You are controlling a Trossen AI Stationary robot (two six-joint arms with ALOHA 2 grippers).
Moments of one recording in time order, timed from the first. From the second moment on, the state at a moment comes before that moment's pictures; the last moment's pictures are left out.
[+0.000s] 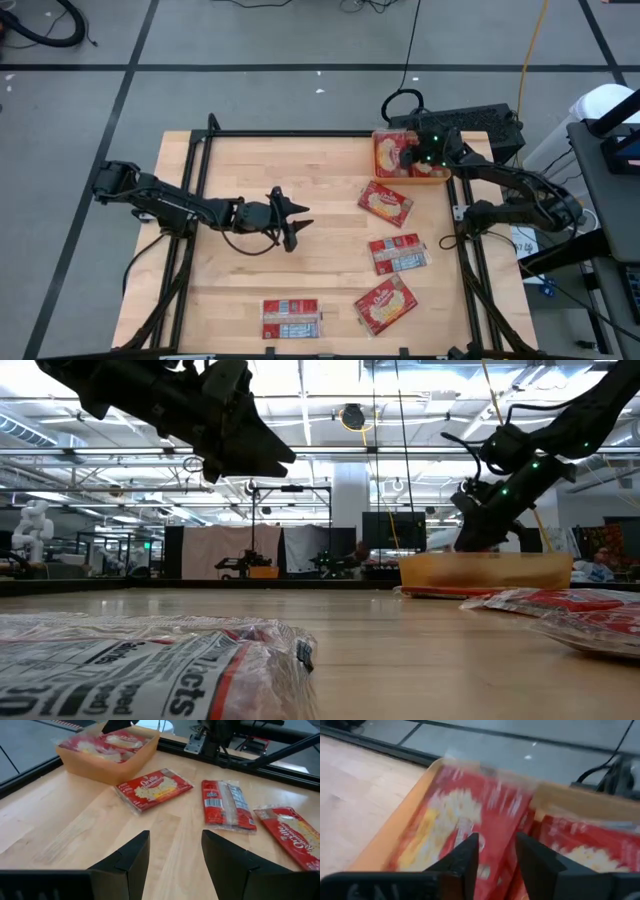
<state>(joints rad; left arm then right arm) -0.15 1.40 0.65 0.37 -0.36 -0.29 -0.99 1.17 0.42 0.09 -0.08 0.21</state>
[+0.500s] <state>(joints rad) -0.17 1.40 0.65 0.34 -0.37 -0.29 -0.74 1.17 0.42 0.12 -0.06 0.20</state>
